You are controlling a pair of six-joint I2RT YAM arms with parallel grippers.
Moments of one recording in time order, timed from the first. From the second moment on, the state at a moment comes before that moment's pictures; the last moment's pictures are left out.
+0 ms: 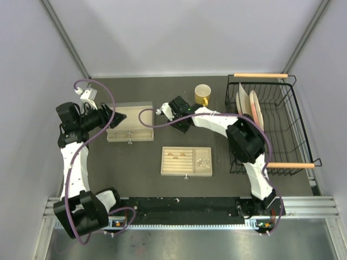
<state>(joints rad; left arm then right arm) 0.36 1.08 0.92 -0.29 0.98 -0.12 0.76 2.13 1.64 -0.54 0.05 -0.35</state>
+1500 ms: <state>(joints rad) 0.38 1.12 0.92 -0.29 1.01 -0.10 0.73 2.20 1.71 -0.55 0.01 -0.34</state>
